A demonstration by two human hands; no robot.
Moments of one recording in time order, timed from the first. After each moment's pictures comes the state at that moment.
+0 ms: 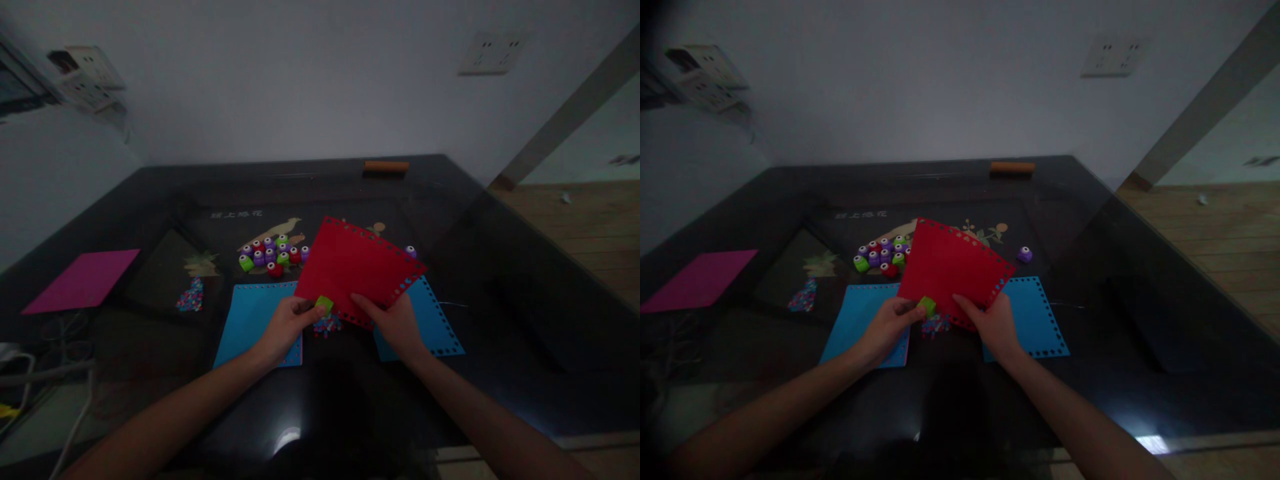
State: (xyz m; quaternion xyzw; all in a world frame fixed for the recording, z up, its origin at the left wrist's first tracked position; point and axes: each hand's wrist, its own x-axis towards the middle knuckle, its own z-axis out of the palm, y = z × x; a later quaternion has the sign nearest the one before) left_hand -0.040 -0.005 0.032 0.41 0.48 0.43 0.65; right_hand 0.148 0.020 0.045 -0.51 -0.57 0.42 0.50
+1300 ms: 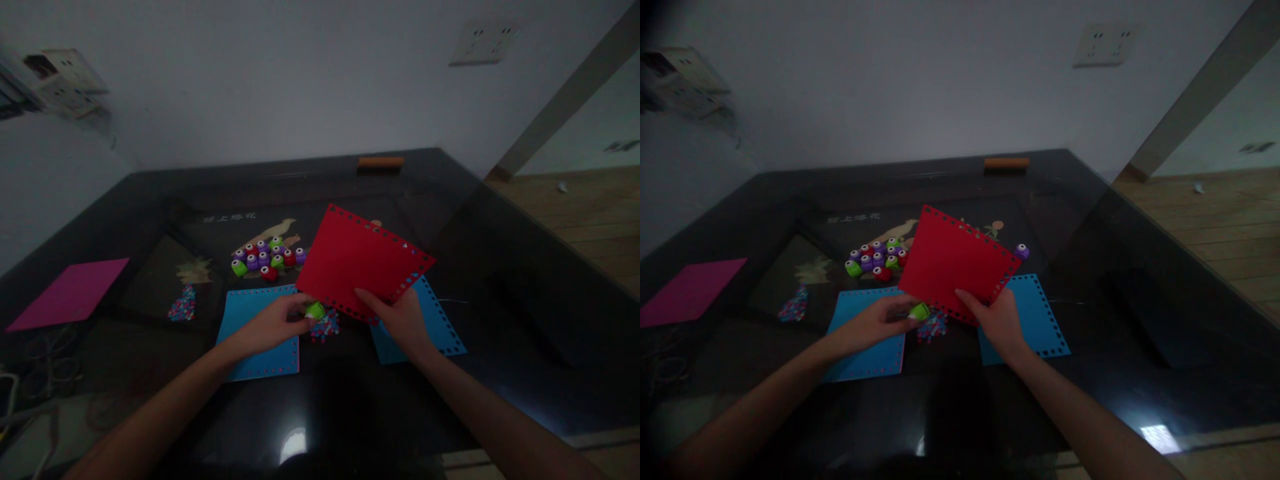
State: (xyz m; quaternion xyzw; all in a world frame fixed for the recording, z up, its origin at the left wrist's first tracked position) left_hand -0.067 0.015 0.056 0.64 0.48 0.23 0.56; right_hand 0.155 0.026 0.047 -0.51 -0.55 0.41 0.51
